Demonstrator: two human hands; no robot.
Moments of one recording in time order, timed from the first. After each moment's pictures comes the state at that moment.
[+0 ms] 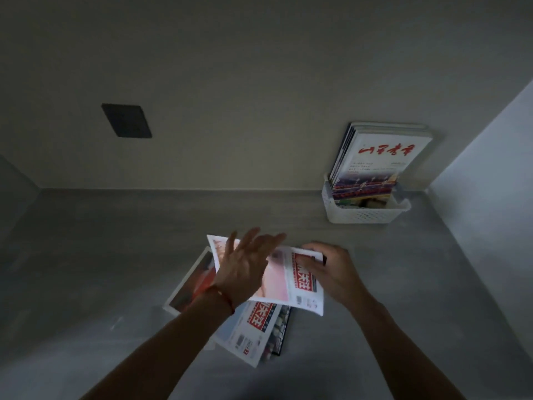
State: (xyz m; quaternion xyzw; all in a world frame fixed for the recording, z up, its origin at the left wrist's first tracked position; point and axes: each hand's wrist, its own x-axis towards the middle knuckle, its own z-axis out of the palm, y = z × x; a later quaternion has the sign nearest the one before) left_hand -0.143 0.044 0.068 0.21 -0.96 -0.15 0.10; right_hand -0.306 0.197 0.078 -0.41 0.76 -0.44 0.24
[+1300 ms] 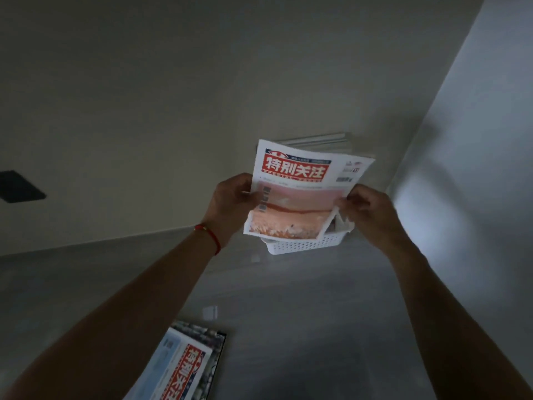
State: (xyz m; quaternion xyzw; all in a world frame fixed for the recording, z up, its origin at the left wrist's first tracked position) left_hand -0.431 0.052 0.155 0.25 -0.76 -0.55 0.24; right_hand -0.626 0.266 0.106 -0.33 0.76 -0.55 0.13
